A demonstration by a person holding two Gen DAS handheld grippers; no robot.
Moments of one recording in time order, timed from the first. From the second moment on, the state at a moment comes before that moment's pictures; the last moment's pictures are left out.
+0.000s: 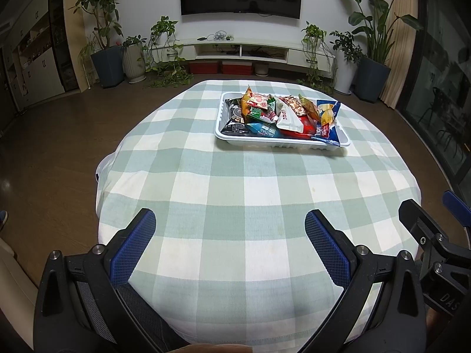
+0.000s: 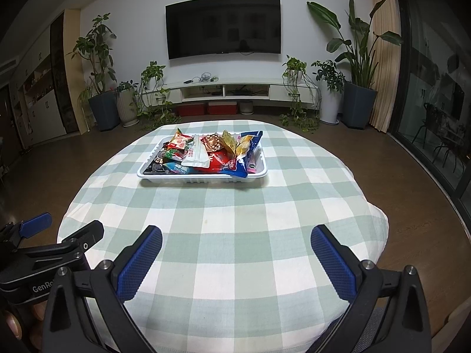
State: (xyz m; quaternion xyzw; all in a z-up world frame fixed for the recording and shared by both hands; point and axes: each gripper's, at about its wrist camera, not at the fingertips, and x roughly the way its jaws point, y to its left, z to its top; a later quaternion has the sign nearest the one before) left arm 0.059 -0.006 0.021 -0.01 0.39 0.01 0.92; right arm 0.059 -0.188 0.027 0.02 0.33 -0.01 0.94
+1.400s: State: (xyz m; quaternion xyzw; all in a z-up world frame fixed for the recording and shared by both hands) left arm 0.058 -0.006 0.022 -0.01 0.39 0.01 0.92; right arm 0.057 -0.189 0.035 0.02 0.33 0.00 0.94
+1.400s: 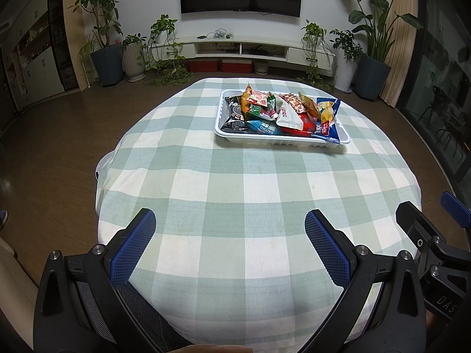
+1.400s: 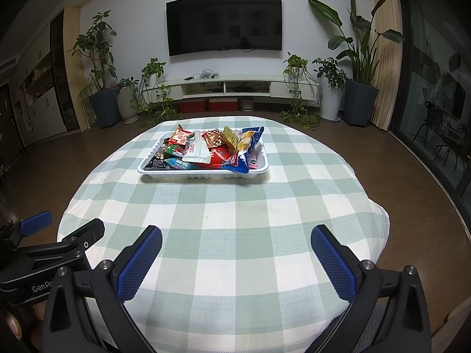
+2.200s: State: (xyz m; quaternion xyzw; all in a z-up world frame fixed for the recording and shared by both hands) left arm 0.051 -0.007 0.019 -0.01 0.38 0.01 0.92; right arm 0.056 -0.189 0.037 0.02 0.33 0.00 0.94
